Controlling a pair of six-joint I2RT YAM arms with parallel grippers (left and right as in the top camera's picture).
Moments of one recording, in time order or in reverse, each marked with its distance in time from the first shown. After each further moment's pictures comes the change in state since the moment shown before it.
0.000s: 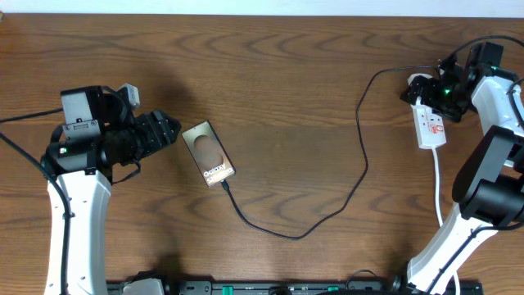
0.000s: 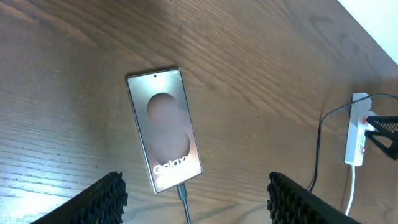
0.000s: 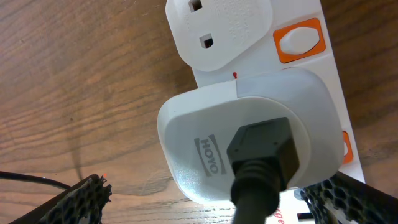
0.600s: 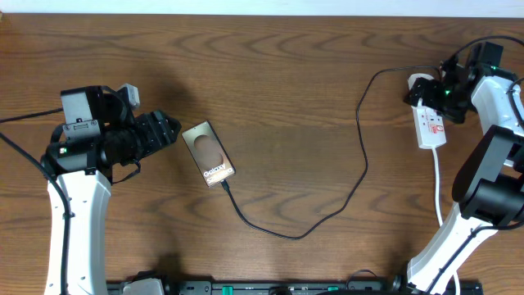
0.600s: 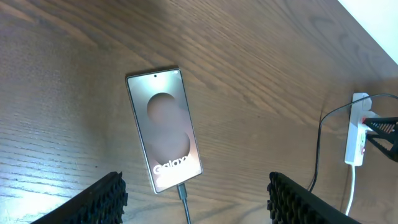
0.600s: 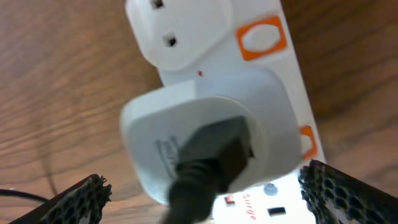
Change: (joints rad) left arm 0.000 0.000 0.000 0.000 0.000 0.000; right arm 0.000 0.002 0.007 -0.013 0.095 0.003
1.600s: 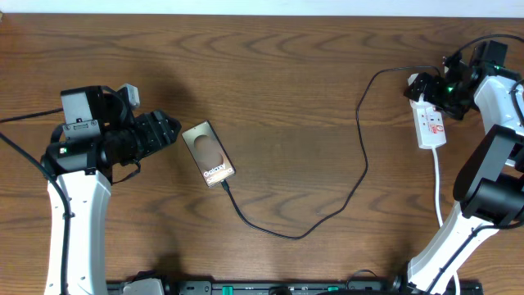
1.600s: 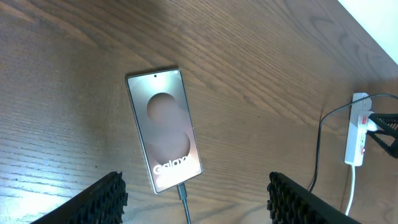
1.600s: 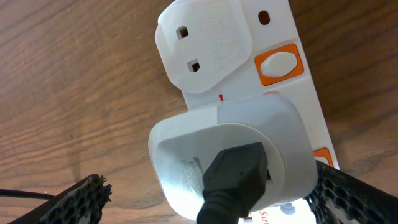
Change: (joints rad) left arm 0.000 0.000 0.000 0.000 0.000 0.000; right arm -0.013 0.008 0.014 0.038 -0.096 0.024
